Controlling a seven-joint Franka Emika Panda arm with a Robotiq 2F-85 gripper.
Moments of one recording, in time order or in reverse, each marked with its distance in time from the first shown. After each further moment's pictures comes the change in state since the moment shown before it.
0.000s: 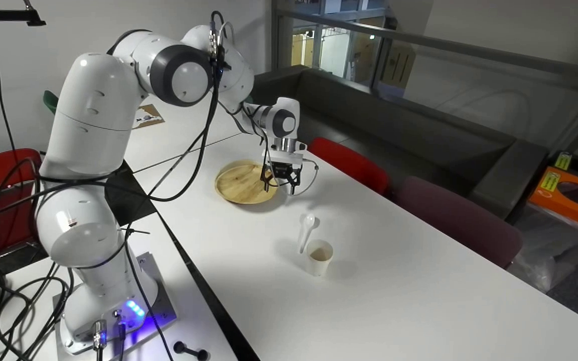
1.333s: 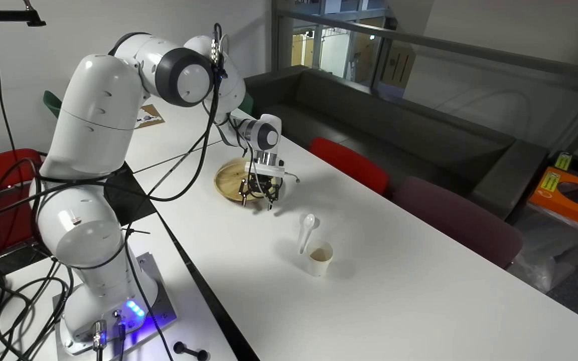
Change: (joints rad) arm 0.060 0.038 0.021 -0.109 -0.008 -0.051 -0.038
